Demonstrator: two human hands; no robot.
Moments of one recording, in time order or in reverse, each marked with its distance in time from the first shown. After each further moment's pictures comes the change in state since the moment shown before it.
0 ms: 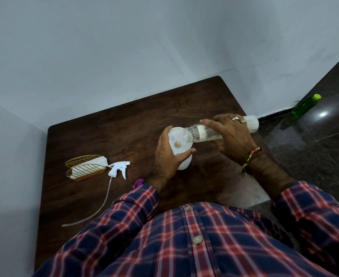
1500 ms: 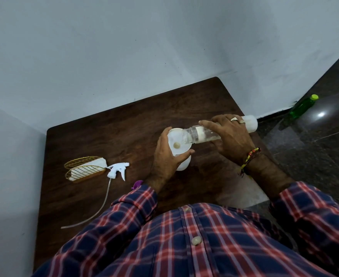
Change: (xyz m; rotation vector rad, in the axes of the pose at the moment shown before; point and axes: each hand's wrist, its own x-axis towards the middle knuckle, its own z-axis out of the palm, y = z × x) left_hand -0.003 0.005 -0.002 0.017 0.013 0.018; right_hand -0.002 0.000 0.000 -0.032 0.021 -0.008
